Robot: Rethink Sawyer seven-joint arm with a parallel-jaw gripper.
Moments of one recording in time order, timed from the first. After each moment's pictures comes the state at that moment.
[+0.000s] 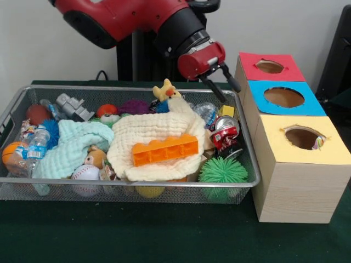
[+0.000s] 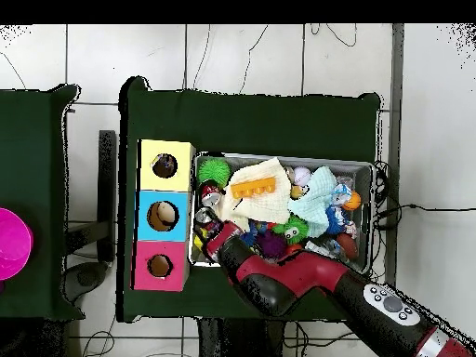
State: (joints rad) arm -1.05 -0.34 0.85 2.13 -0.89 -0.20 1.05
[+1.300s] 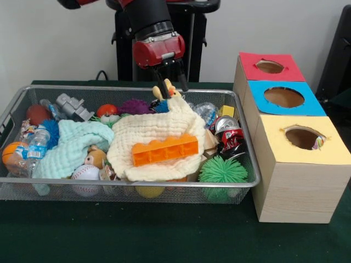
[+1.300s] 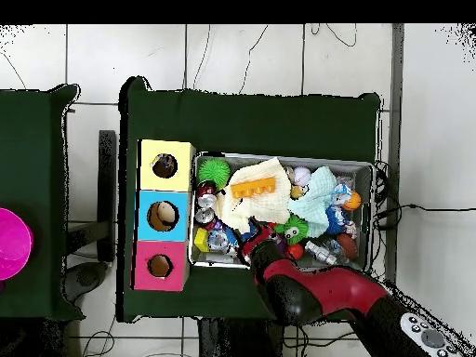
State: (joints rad) arm -1.00 -0.63 0.65 2.18 -0.69 -0.11 1.05
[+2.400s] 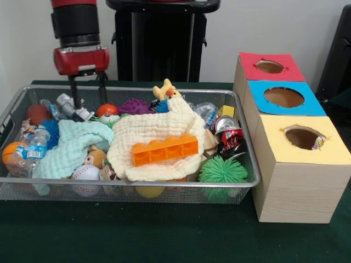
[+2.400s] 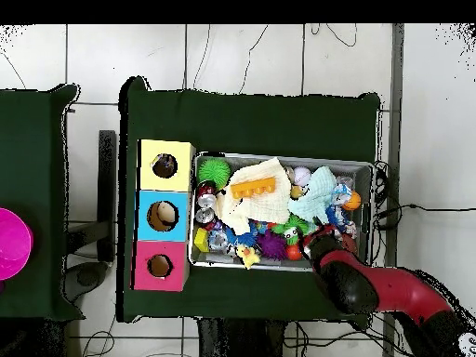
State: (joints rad) arm -1.11 -0.65 0.57 2.00 -0.72 0.11 1.05
